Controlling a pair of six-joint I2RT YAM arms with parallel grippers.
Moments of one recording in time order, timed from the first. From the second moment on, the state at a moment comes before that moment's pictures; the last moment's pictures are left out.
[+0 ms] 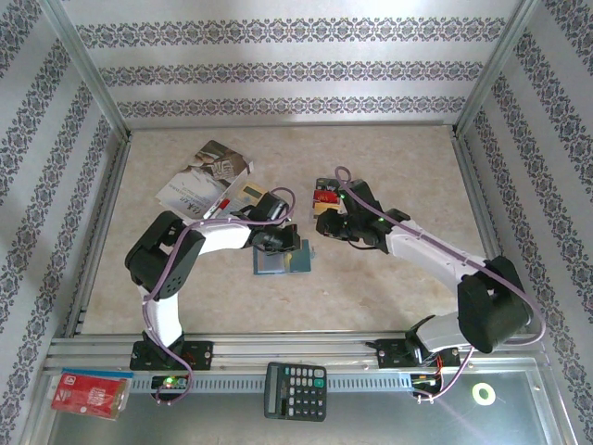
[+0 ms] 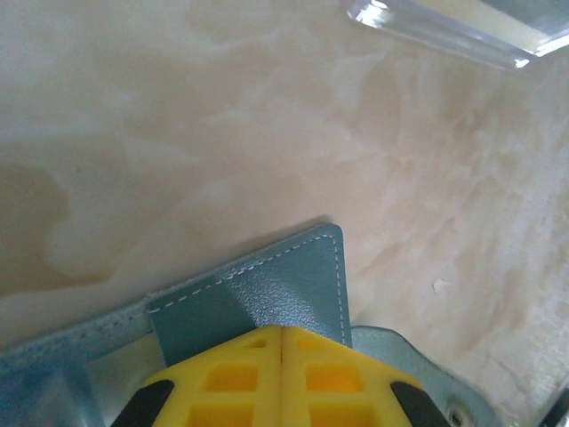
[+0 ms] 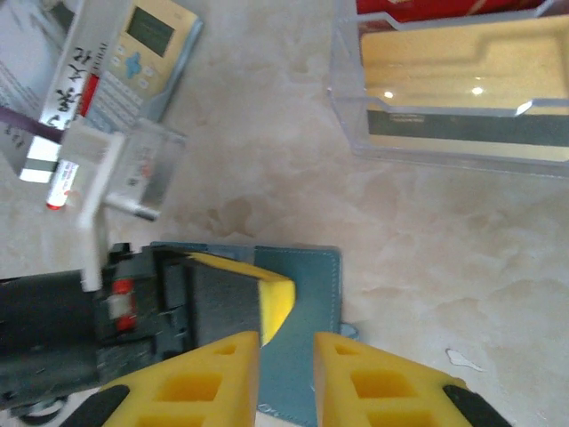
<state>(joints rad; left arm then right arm) -0.60 1.89 1.04 -0.16 0.39 -0.76 0.54 1.40 0.90 -0.36 -0.21 0.71</state>
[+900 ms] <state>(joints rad) -0.54 1.78 0.97 -0.07 0.40 -0.81 0.61 1.67 0.84 -0.19 -0.31 0.83</state>
